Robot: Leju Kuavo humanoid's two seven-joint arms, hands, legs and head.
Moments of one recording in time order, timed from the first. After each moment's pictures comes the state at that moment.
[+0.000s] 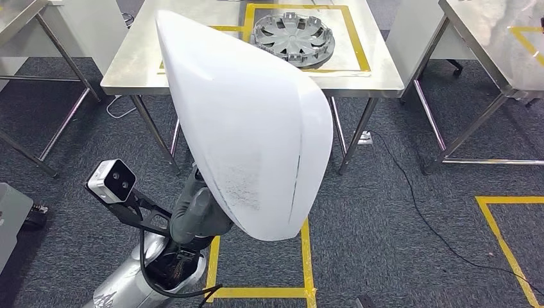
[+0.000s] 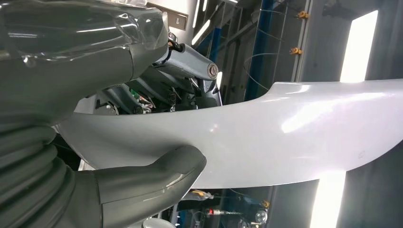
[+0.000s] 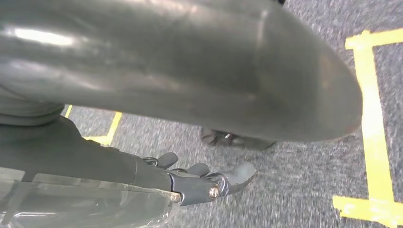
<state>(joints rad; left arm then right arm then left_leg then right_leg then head) -0.37 0.04 -0.78 -1.65 0.79 -0.41 -0.40 -0.16 -0.01 -1.56 -0.07 1.56 0.17 -0.11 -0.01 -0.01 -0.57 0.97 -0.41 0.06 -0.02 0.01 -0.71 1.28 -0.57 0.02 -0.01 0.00</state>
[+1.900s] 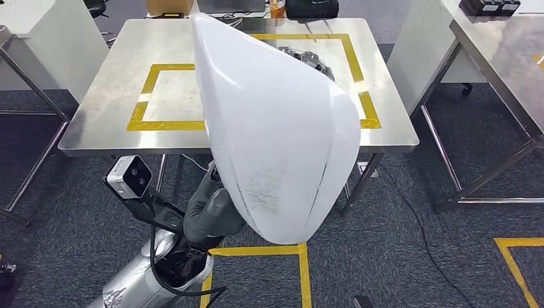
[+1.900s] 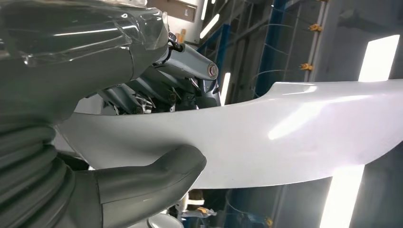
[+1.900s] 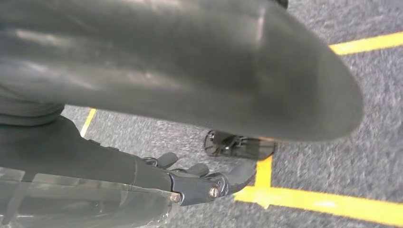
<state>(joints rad) -0.40 0.01 -0.80 -1.59 0.79 -0.44 -0.37 -0.17 0.02 -1.56 -0.12 1.53 0.21 -0.10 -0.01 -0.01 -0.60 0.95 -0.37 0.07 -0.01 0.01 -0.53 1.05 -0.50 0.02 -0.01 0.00</state>
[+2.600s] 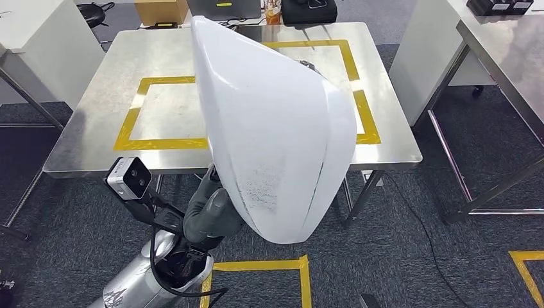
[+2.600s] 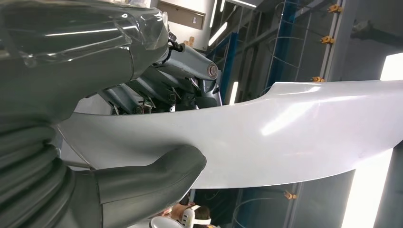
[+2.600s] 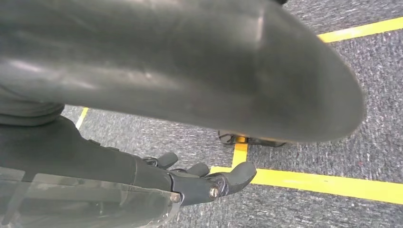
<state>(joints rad) -0.38 0.01 -0.79 -1.59 0.79 -0.44 -0.37 -0.18 0.01 -1.56 -0.13 1.54 0.21 -0.08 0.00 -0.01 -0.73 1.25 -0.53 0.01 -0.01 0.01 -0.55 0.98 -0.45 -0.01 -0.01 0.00</state>
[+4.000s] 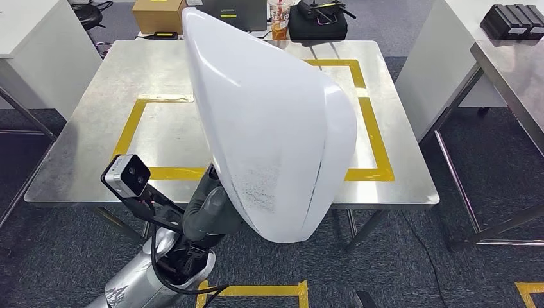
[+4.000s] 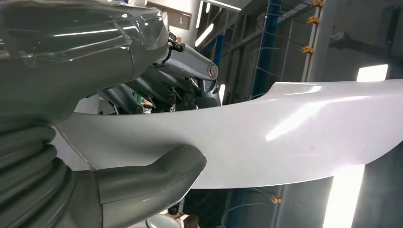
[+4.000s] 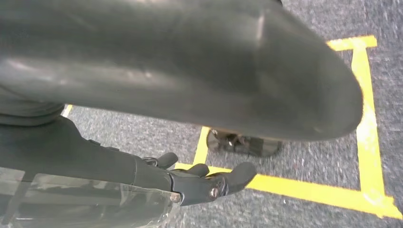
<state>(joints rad) -0.38 0.00 -0.78 -1.60 0.77 -0.46 -0.37 -0.19 0.02 -1.53 -0.13 1.56 0.22 -0.10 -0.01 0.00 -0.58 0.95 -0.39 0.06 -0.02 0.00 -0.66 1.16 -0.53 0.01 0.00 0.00</state>
